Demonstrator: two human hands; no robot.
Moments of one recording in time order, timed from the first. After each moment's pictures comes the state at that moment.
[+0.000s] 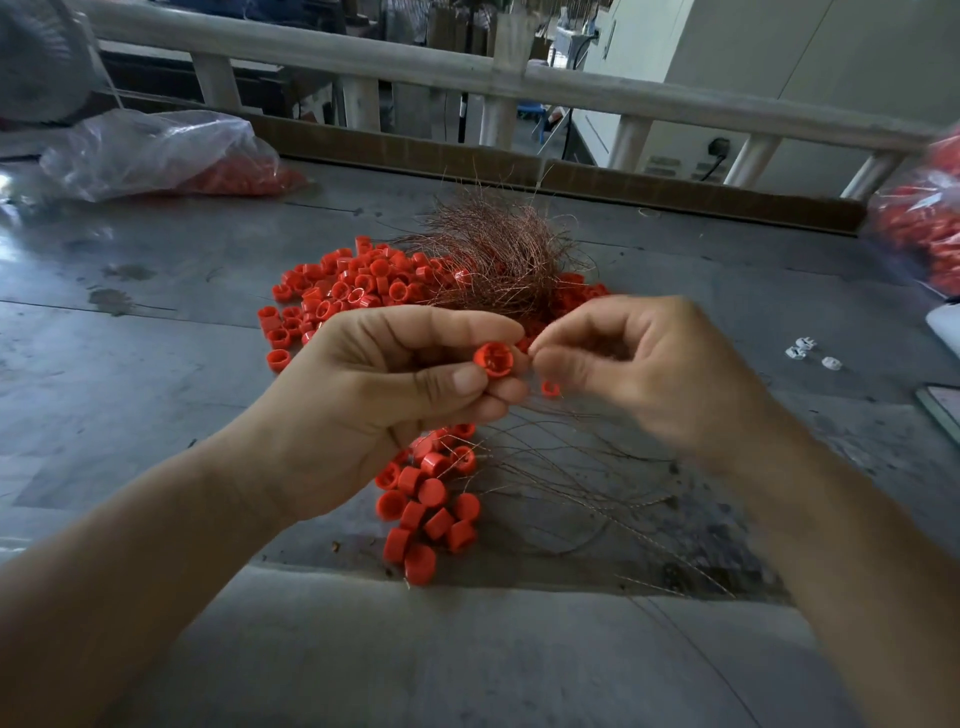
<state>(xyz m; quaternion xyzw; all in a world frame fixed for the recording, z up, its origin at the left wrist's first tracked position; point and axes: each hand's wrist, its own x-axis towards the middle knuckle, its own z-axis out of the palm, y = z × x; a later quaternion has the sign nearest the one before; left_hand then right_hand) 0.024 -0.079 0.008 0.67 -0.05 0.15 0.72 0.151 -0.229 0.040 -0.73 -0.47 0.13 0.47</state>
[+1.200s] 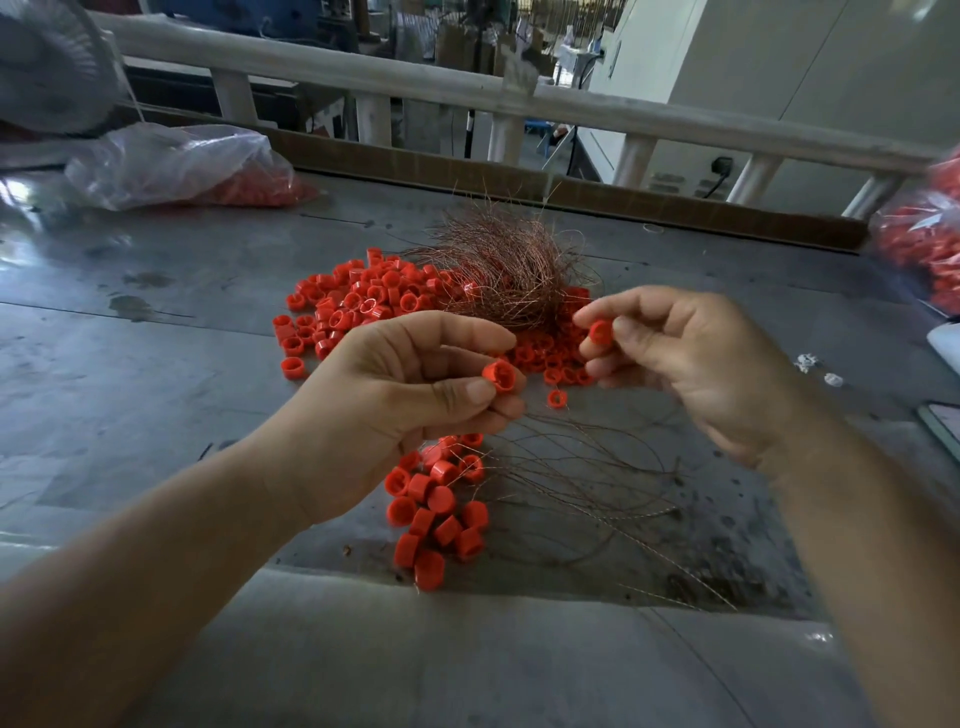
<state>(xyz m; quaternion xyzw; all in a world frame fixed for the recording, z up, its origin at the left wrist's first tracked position) 0.025 -0.080 0.011 0.60 0.01 0.14 0.79 0.175 -0.235 0.043 -0.70 -0.40 0.21 0.55</state>
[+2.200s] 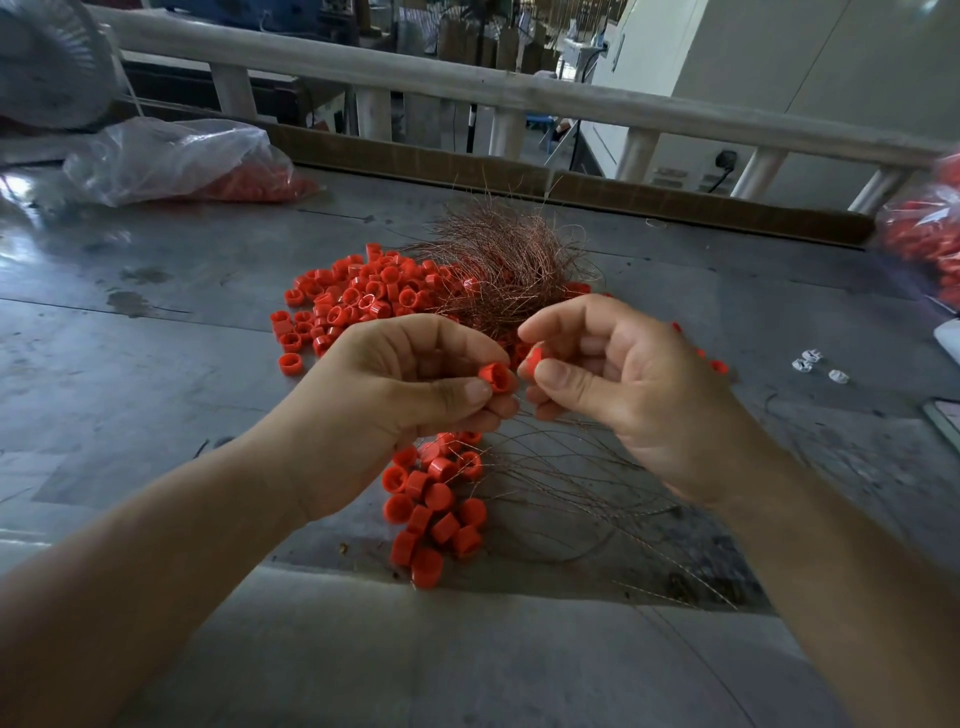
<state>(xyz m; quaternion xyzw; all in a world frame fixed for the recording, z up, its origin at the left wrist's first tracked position) 0.025 -0.082 0.014 0.64 0.04 0.15 0.75 0.144 -0.224 0.030 -0.64 -0.48 0.24 0.55</state>
